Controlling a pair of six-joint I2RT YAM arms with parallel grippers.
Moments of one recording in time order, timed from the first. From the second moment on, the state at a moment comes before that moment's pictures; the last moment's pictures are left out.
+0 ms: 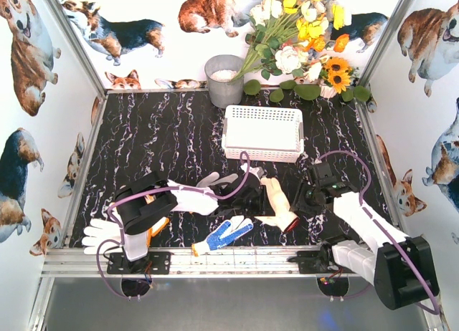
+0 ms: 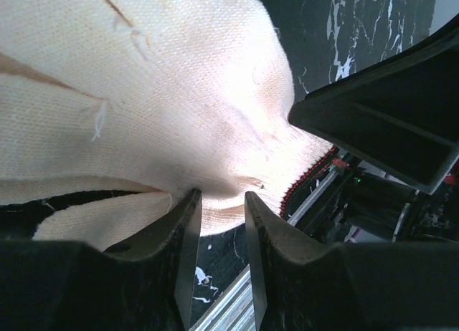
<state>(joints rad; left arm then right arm) -1.07 1.86 0.91 0.27 0.16 -1.06 0.24 1.02 0.49 -0.63 -0.14 0.62</state>
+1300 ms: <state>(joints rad) -1.04 1.71 0.86 0.28 0.25 -0.82 0.19 1.12 0.57 -0.48 -0.18 0.67</state>
